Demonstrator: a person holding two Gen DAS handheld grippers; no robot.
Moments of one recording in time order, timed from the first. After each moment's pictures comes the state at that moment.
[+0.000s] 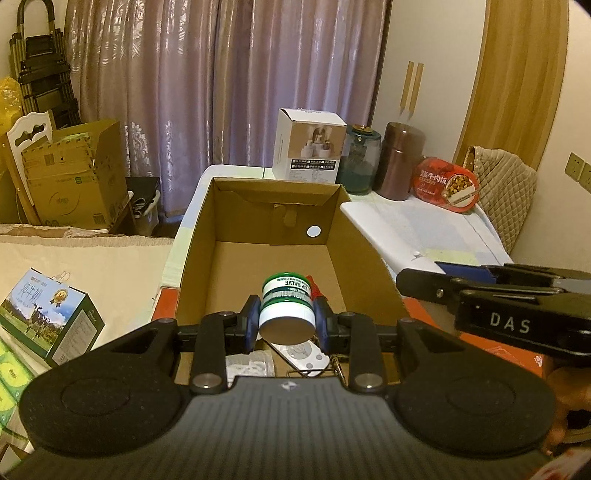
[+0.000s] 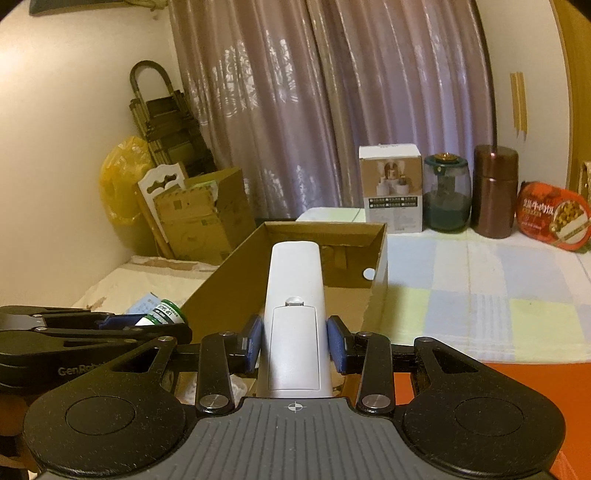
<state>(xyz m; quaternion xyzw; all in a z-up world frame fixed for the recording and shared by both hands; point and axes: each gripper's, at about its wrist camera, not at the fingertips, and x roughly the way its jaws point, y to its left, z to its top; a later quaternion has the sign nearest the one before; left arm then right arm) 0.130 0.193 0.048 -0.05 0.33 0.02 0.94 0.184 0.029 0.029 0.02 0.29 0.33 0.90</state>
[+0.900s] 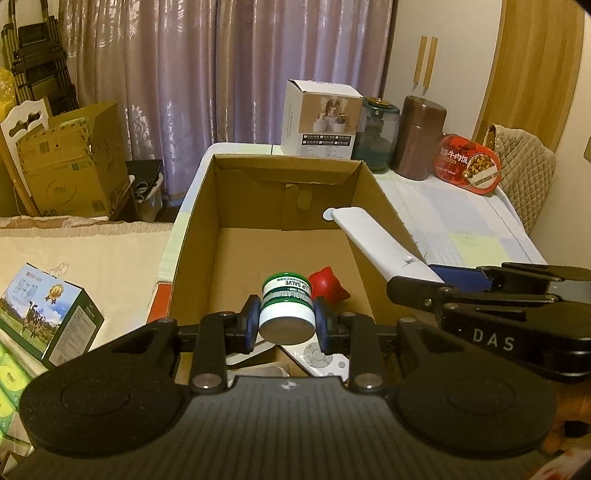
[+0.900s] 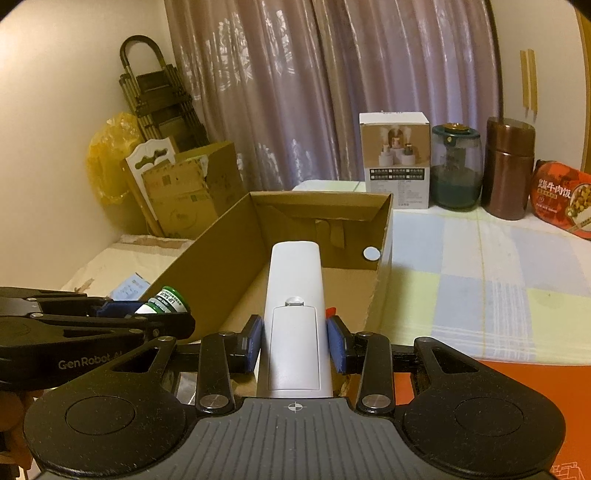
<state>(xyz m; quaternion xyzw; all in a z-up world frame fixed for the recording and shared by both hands) 0.180 0.203 0.015 -0.05 0.36 0.02 0.93 0.224 0.056 -0.005 0.00 0.33 0.33 0.89</state>
